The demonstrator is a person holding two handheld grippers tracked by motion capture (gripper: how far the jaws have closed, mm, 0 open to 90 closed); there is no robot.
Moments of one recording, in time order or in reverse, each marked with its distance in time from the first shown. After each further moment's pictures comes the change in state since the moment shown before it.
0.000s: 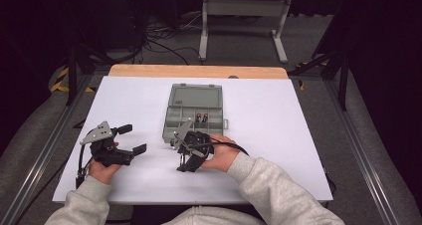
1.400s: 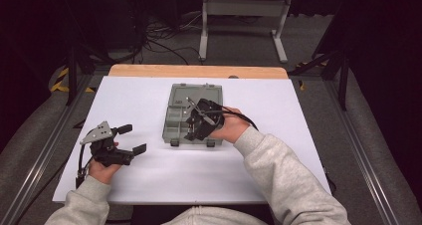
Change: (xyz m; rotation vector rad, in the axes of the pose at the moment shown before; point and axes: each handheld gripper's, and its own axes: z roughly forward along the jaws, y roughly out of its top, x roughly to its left) left arm 0.001 0.000 0.000 -0.001 0.000 0.000; right arm -0.058 0.003 -0.059 -0.065 -0.080 0.049
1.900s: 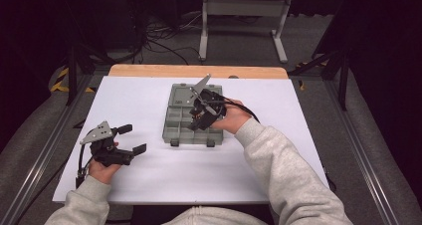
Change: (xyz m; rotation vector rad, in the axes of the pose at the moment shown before) left arm 0.000 0.000 0.000 0.000 -0.001 -0.002; right arm -0.030 -0.003 -0.005 0.010 -0.036 0.032
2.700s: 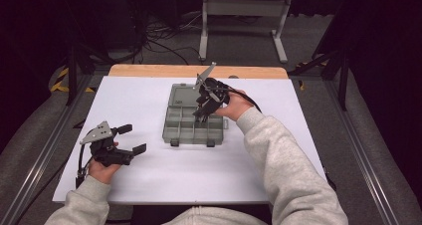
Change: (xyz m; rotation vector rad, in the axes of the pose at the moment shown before) left arm 0.000 0.000 0.000 -0.002 -0.001 -0.003; right arm -0.046 -0.010 0.001 0.021 -0.045 0.063
